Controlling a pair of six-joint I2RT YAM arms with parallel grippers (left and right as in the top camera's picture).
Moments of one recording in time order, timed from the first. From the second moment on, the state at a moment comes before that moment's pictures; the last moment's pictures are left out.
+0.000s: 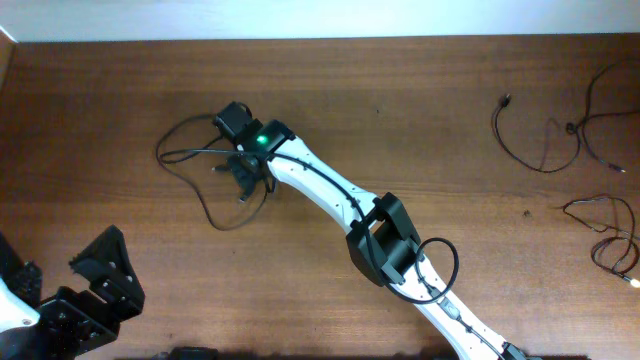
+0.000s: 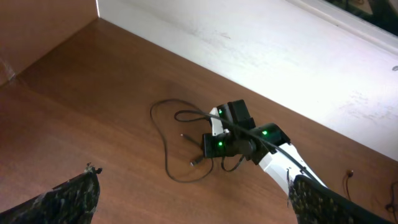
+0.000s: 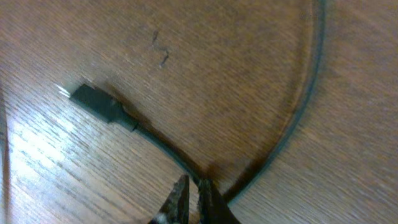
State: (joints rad) left arm -0.07 0.98 2.17 -1.69 -0.19 -0.45; right arm 0.81 2.76 2.61 -1.01 -0.05 0.26
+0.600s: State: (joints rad) left arm -0.07 0.98 2.17 -1.69 -0.19 -0.45; right arm 0.78 2.76 2.68 -1.35 0.16 0.38
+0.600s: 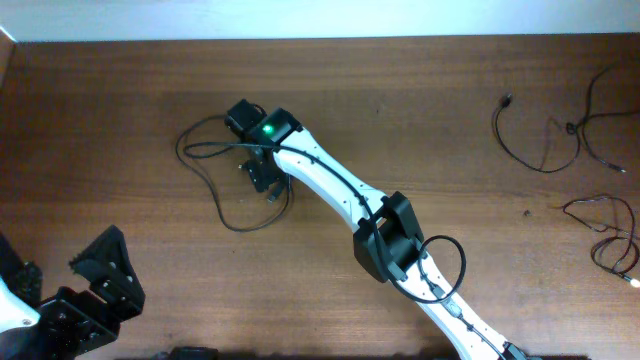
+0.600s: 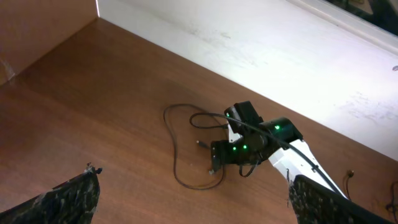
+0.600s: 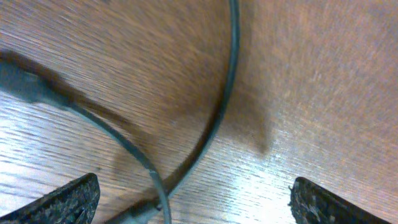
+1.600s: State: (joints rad) left arm -0.07 0.98 2.17 -1.69 -0.19 -0.45; right arm -0.22 2.61 2.63 -1.69 0.00 0.00
